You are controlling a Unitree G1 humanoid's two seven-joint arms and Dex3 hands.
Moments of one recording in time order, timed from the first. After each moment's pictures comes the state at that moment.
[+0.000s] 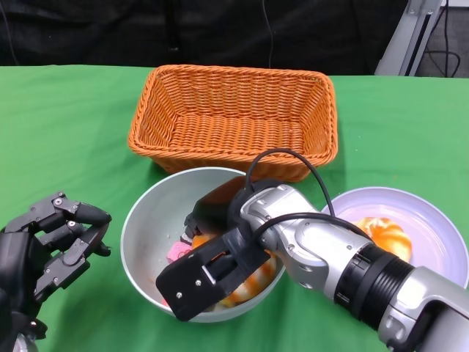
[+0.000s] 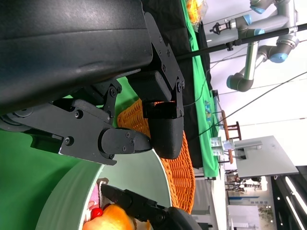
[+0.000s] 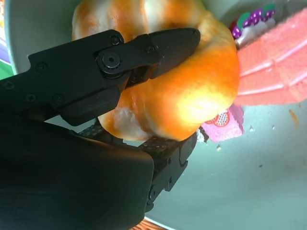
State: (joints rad) left arm -0.14 0.10 0.26 0.59 -0.24 -0.66 -0.32; right arm -0.87 0.06 0.89 0.70 -0.87 0.16 0.48
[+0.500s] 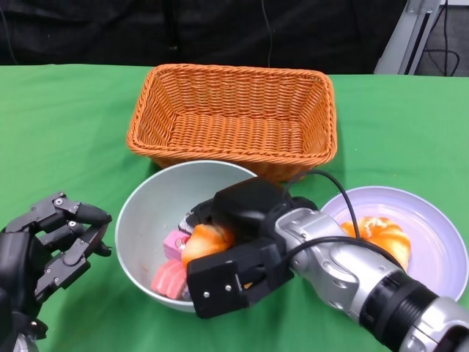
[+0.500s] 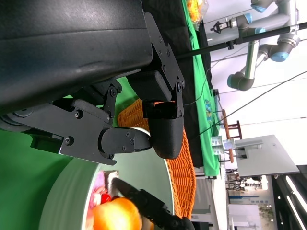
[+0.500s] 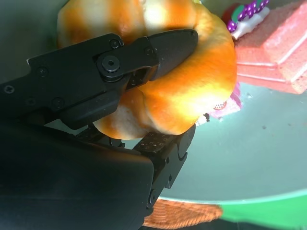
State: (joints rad) left arm -0.14 0.10 0.26 0.59 -0.24 -0.66 -0.32; right arm -0.73 0.01 0.75 0.71 -0.79 0.00 0.05
